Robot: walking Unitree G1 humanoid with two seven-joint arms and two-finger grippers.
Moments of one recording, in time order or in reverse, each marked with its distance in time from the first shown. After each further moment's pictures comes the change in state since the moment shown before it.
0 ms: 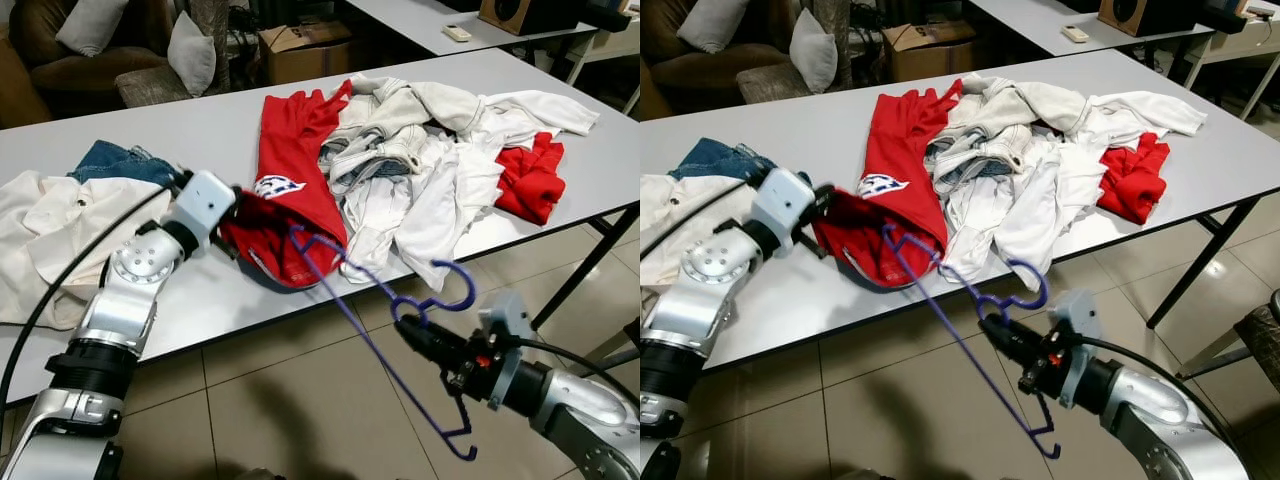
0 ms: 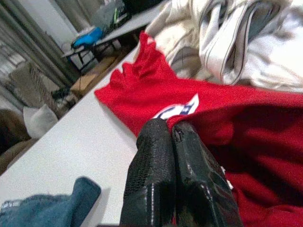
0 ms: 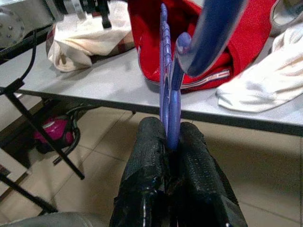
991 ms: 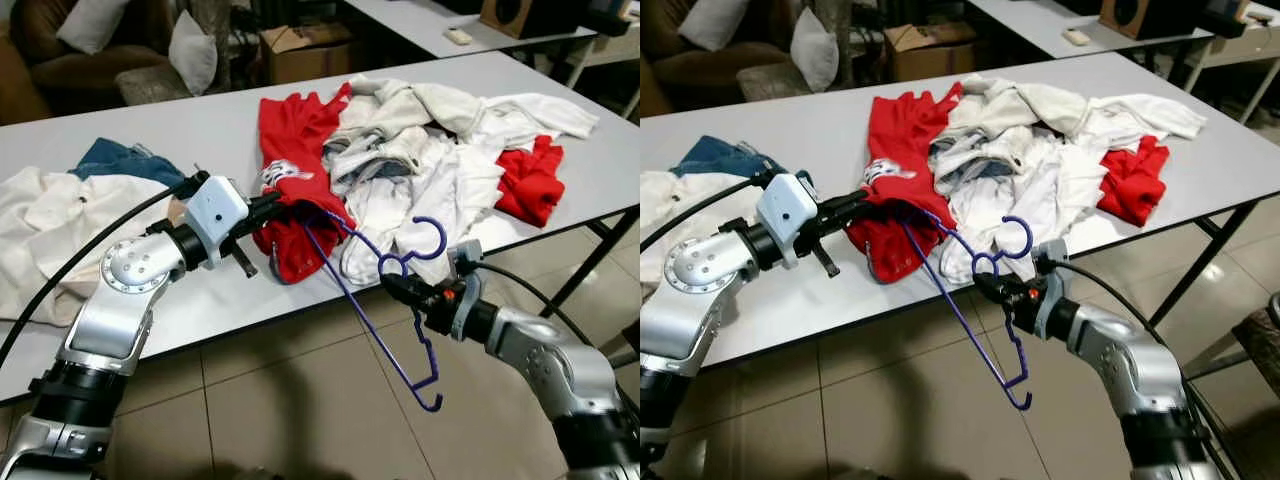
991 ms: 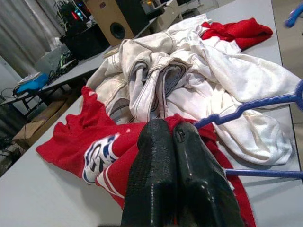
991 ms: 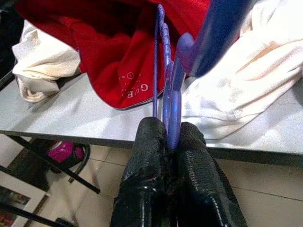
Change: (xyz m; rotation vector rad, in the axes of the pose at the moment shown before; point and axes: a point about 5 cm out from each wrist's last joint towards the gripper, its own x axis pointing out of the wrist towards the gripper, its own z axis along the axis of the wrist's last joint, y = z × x) left arm -0.018 -0.022 0.035 0.002 -0.157 -0.268; right arm 0.062 -0.064 0.008 0.223 0.019 -0.033
